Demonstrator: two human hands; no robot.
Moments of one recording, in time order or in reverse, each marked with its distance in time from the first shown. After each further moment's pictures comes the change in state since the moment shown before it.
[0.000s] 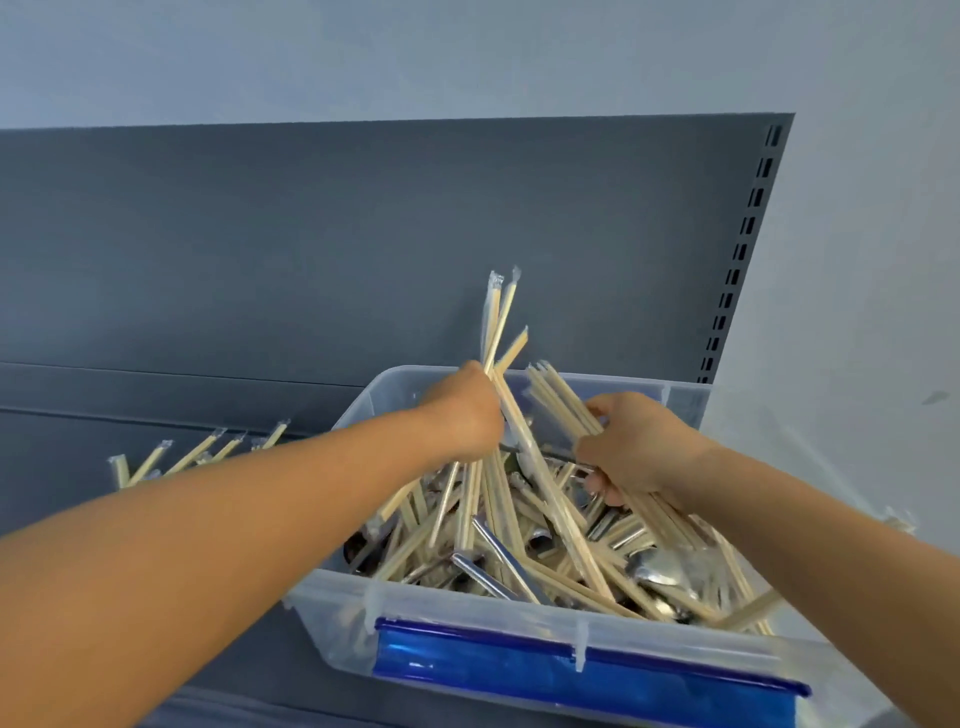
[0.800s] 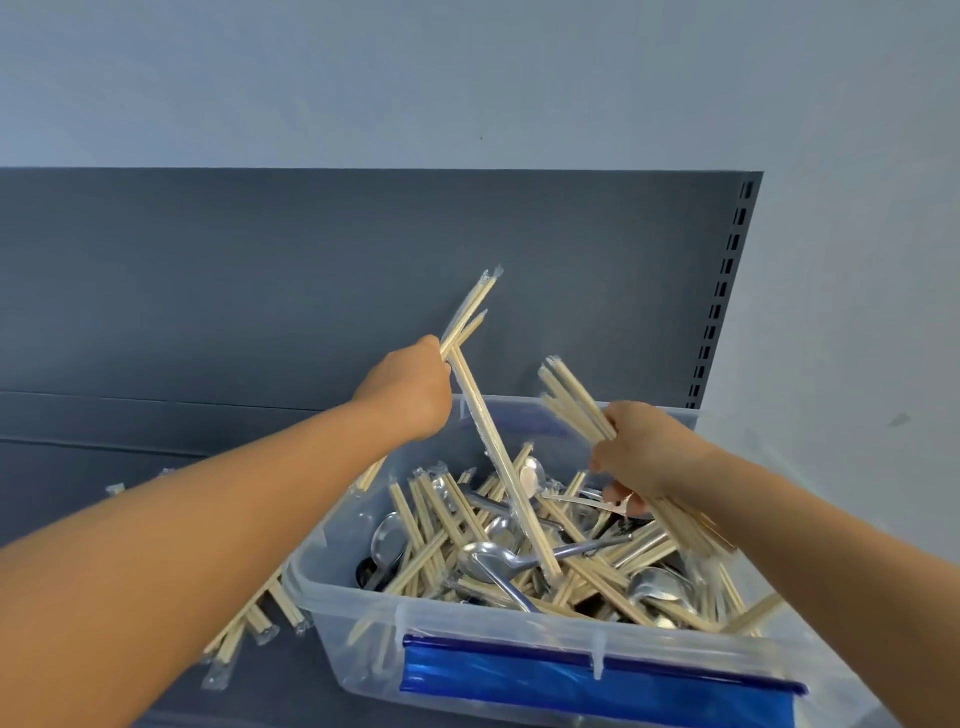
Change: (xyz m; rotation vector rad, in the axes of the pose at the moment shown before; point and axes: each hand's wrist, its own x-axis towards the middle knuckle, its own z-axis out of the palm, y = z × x) left_hand 0.007 -0.035 -0.052 0.053 0.191 0.051; right_hand 0.000 -0.014 -0.007 -0.144 0.089 0.054
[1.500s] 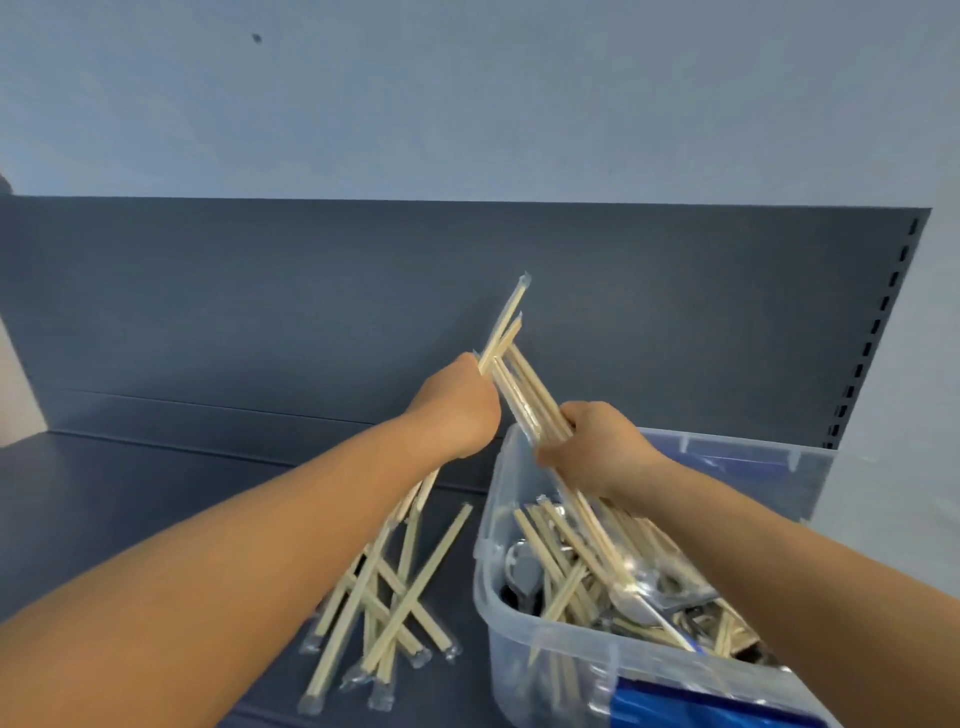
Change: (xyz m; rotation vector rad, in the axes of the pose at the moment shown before) left_hand -0.009 -0.089 -0.052 -0.262 -0.046 -0.082; right_hand -0.008 -0.145 0.081 0.118 0.032 -0.247
